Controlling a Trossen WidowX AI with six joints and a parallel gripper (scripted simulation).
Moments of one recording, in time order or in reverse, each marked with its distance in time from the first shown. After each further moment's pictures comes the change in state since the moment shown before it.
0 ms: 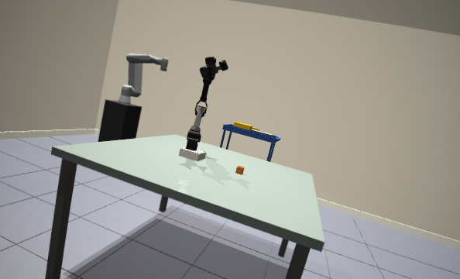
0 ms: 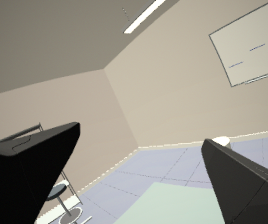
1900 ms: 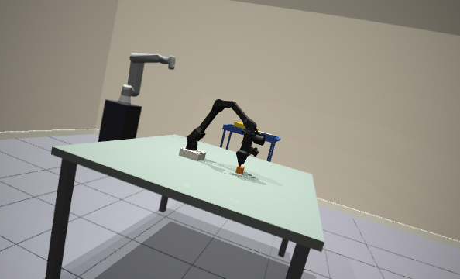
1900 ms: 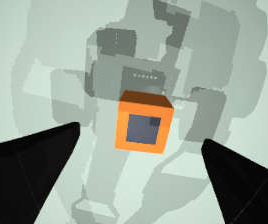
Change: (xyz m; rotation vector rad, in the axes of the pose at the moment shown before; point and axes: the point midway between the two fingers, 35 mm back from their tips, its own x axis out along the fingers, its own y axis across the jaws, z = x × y) arm 0.037 -0.087 -0.588 -1.015 1.893 0.343
